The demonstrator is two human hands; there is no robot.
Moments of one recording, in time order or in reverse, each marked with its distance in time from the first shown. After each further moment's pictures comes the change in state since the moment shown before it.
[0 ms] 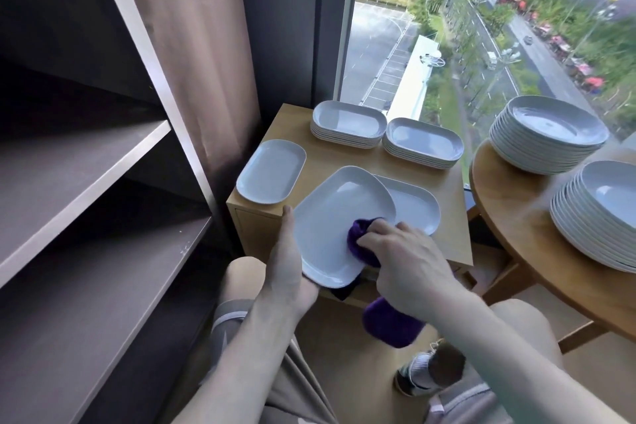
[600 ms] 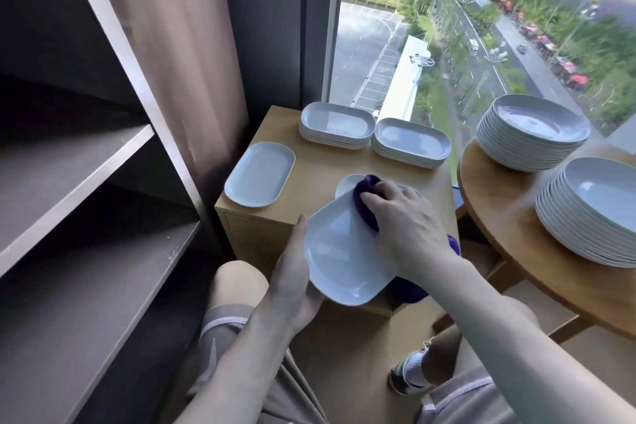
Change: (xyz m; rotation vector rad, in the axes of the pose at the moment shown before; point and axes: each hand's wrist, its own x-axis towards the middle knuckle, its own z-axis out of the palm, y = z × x) left_hand -0.003 -0.016 0.005 0.151 -0.118 -0.062; right_hand 0.028 0.017 -0.022 -0.006 0.131 0.125
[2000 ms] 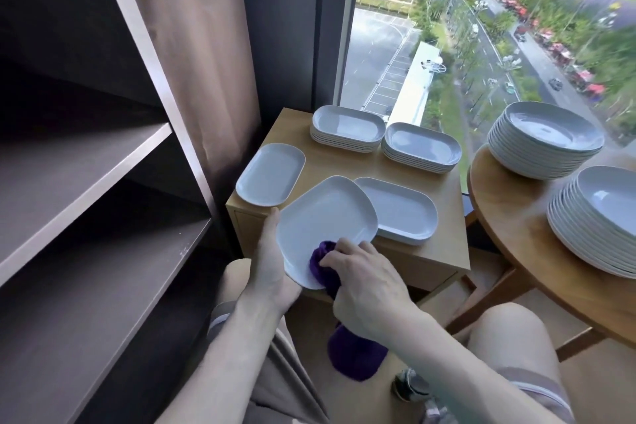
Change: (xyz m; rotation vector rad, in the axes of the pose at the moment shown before) left_hand 0.008 0.025 -0.028 -0.144 0.100 0.059; right_hand -0.045 -0.057 0.038 0.251 -0.155 -0.145
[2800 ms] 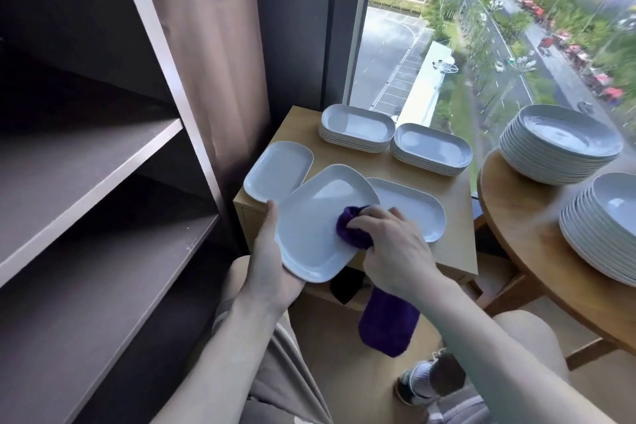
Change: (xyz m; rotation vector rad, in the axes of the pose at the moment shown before) left_hand -0.010 0.006 -0.001 -0.066 -0.072 0.059; right_hand 0.030 0.038 -0.023 0.026 0.133 0.058
